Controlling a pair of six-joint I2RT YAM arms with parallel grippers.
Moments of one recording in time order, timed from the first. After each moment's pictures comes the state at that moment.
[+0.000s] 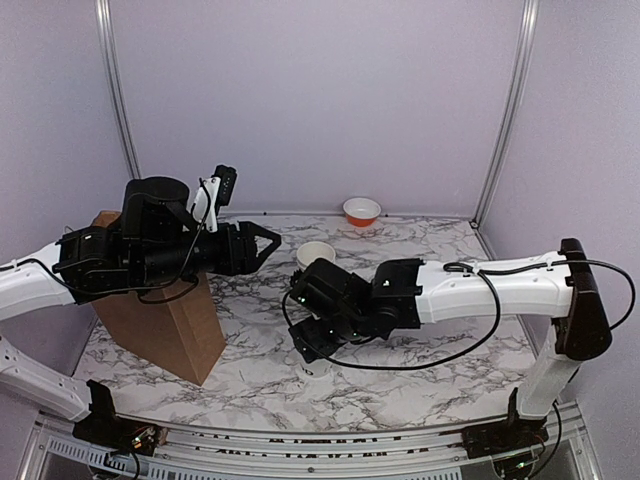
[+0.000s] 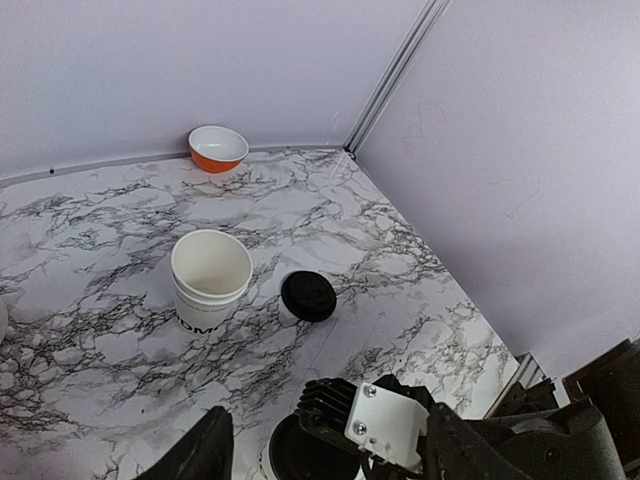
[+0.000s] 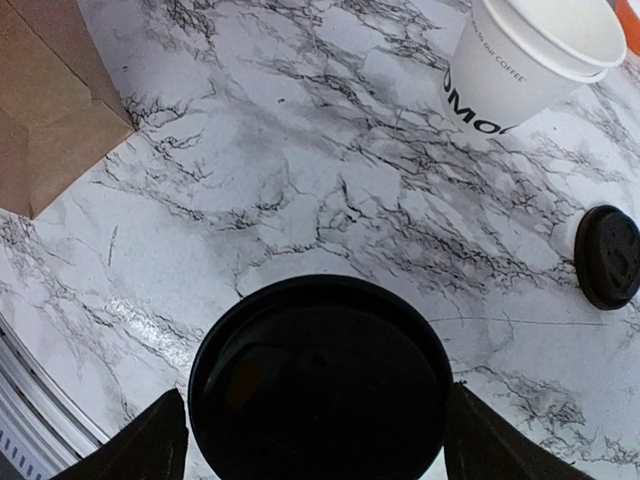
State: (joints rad) left arm -1.07 1.17 1.15 -0.34 -0.26 -0.56; right arm 1.23 1.74 1.38 -0.67 0.32 0.51
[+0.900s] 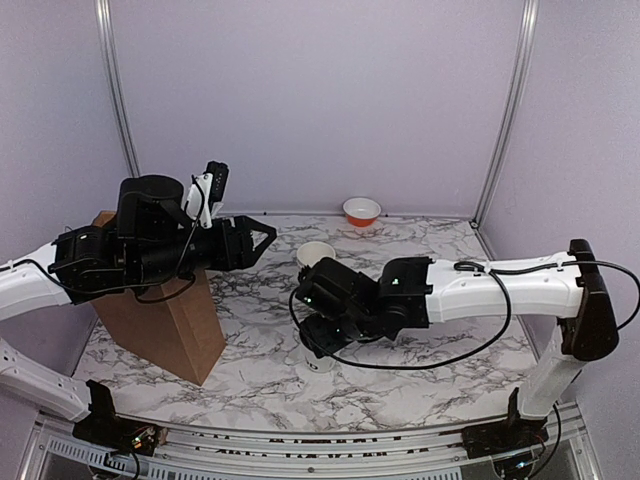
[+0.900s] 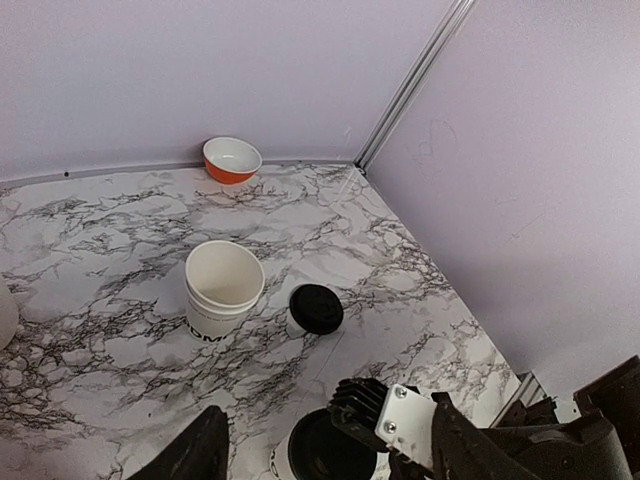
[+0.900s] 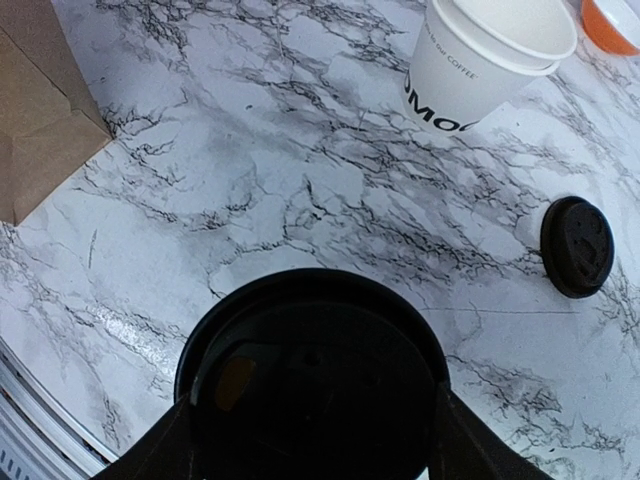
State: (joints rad) left arm -1.07 1.16 1.15 -0.34 -0.31 -0.58; right arm 1.24 1.71 1.38 -0.71 0.39 0.53
